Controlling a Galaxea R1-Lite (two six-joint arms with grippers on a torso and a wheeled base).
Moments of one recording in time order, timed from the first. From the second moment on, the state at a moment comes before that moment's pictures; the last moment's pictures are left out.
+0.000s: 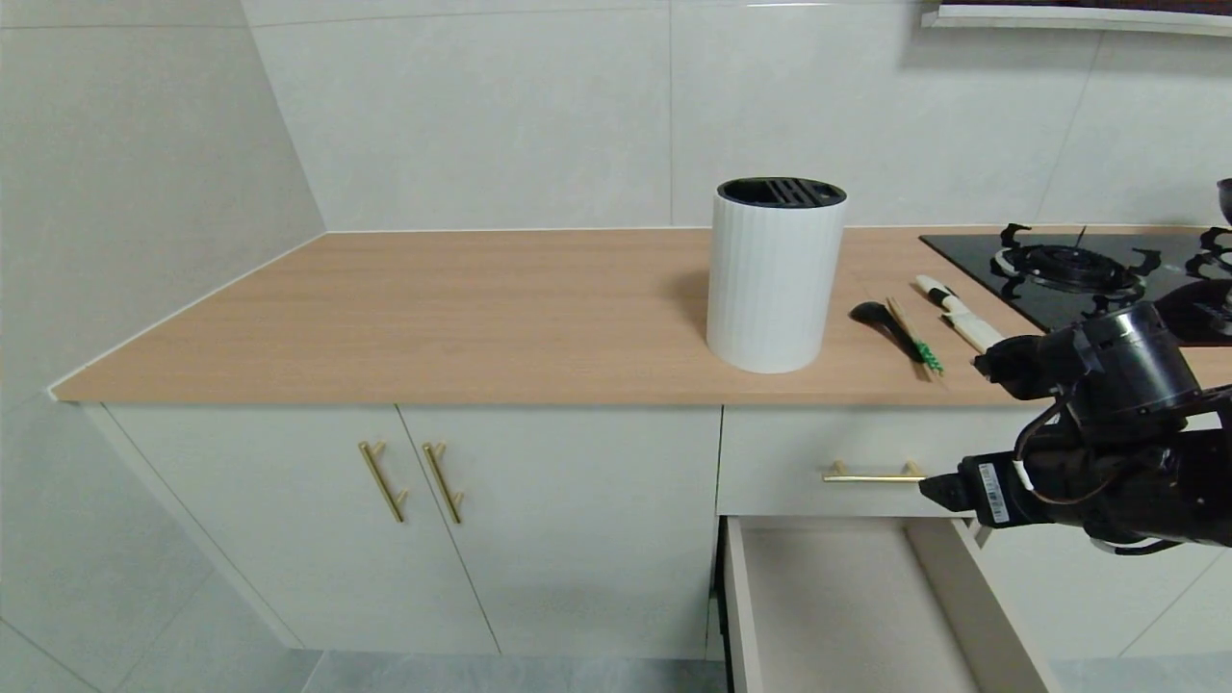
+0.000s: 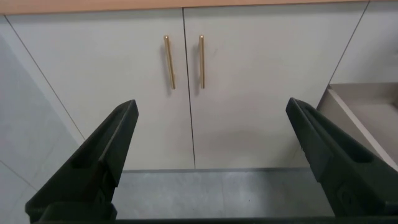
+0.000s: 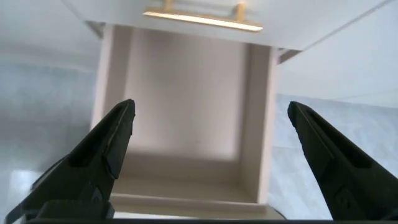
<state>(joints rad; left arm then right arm) 0.00 0.00 0.00 0.00 -0.03 0.01 0.42 1.56 -0.87 0.08 -0.37 0.17</state>
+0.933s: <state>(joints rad) 0.00 0.00 0.00 0.00 -0.03 0.01 0.28 1.80 -1.24 -0.06 -0.38 0.27</state>
